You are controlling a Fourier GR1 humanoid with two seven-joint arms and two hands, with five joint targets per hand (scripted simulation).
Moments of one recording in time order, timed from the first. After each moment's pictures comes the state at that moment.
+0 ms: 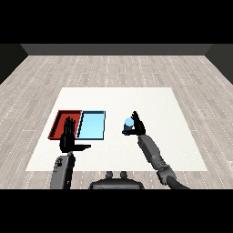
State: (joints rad) left arm 0.02 0.04 0.06 -1.61 0.15 -0.08 -0.44; right arm -0.58 0.00 0.03 -0.60 -0.34 0.05 -0.51
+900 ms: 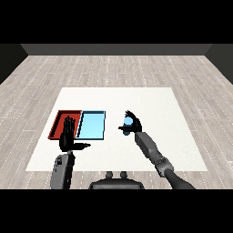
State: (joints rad) left arm 0.00 0.04 0.08 -1.58 0.16 -0.08 -0.45; right arm -0.73 0.00 0.11 -0.40 -0.43 -0.02 -0.57
